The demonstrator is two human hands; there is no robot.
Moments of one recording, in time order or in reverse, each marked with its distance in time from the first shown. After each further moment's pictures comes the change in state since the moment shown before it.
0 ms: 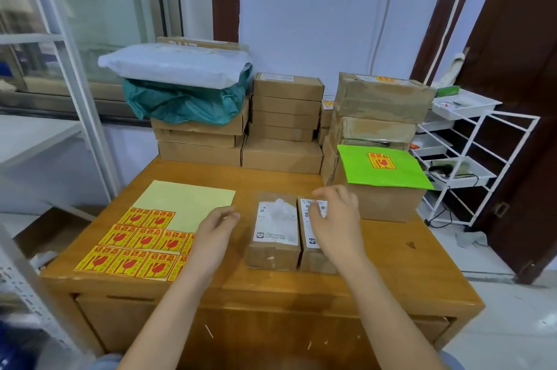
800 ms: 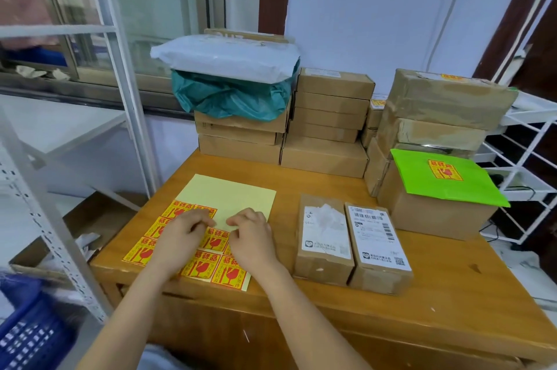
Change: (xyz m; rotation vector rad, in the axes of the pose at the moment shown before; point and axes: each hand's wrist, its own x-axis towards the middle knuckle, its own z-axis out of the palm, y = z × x) left_hand 0.049 -0.048 -0.119 0.632 0.055 0.188; right_hand -0.011 -0.095 0.178 0.064 -0.511 -0.186
